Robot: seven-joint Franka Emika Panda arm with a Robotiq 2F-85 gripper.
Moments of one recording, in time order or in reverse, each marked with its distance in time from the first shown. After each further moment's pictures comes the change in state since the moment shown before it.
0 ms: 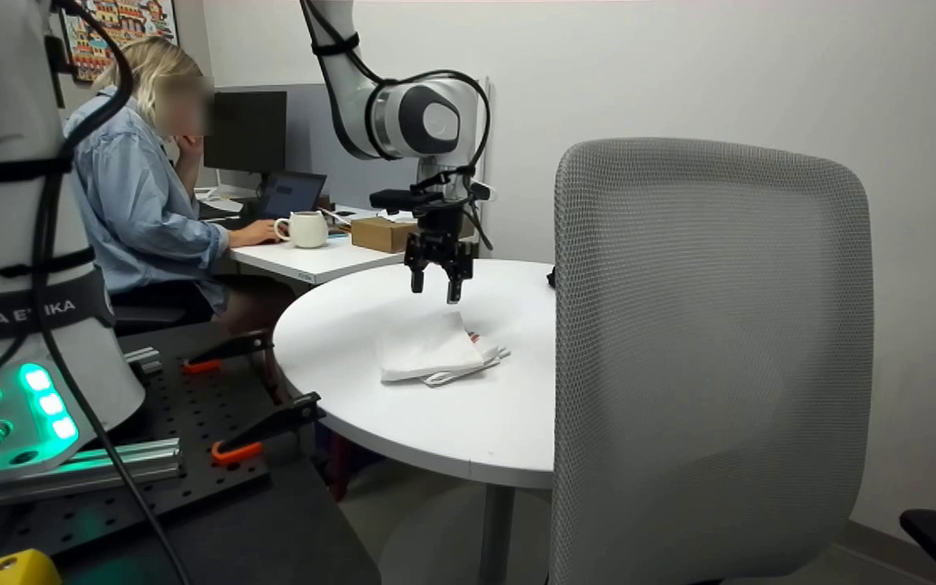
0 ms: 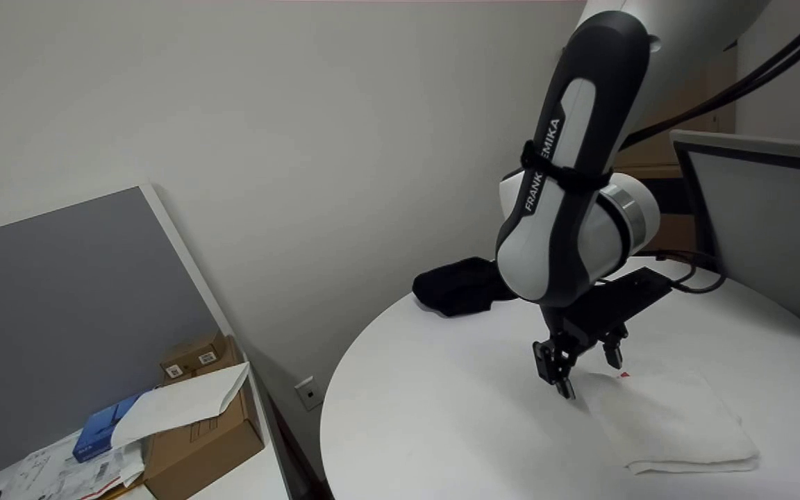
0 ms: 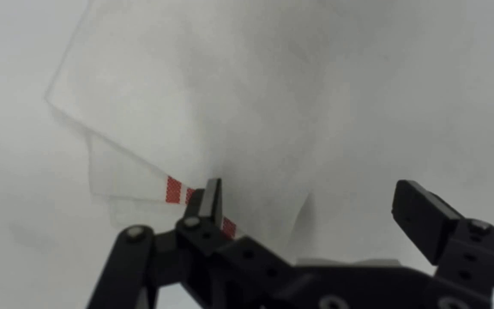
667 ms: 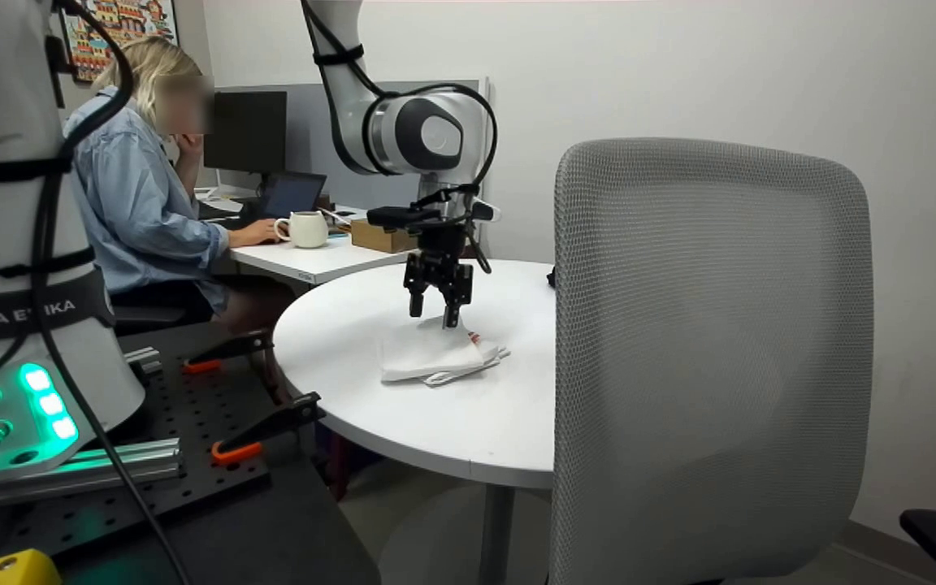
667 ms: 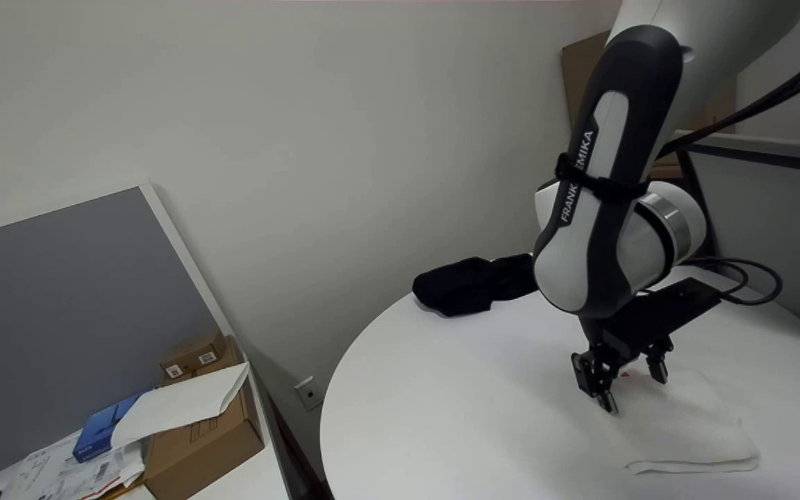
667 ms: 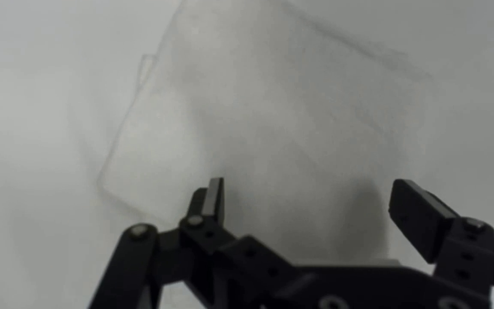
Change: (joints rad) arm -0.008 0.008 -0.071 -0.069 -0.006 0.027 0.007
